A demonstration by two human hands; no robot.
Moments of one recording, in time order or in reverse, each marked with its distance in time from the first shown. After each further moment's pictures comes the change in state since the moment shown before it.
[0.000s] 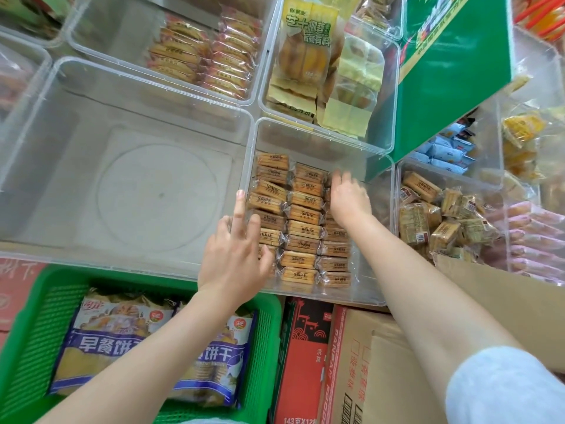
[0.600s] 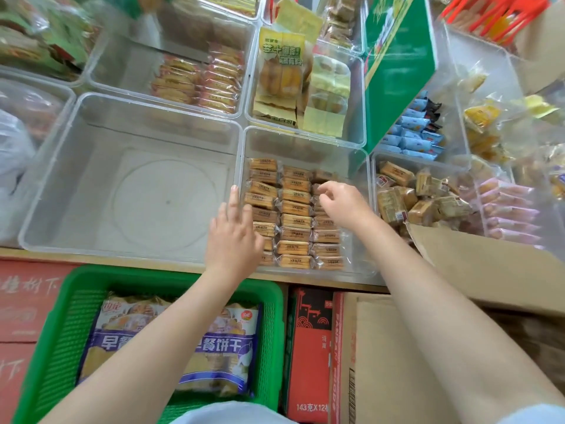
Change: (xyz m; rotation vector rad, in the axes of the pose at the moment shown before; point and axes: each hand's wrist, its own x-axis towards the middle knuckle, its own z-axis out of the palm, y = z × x) left_hand -0.005 0.005 -0.008 0.019 -0.030 -0.021; right_hand -0.091 0.004 -0.061 0.579 -0.071 0.044
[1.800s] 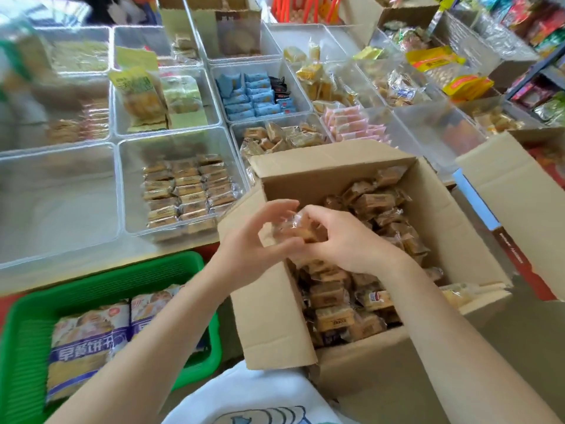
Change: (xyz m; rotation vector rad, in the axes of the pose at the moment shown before) left_hand -0.220 0.231 -0.068 -0.756 -0.209 0.648; right_hand -0.392 0.137 -0.069 0.481 0.013 -0.136
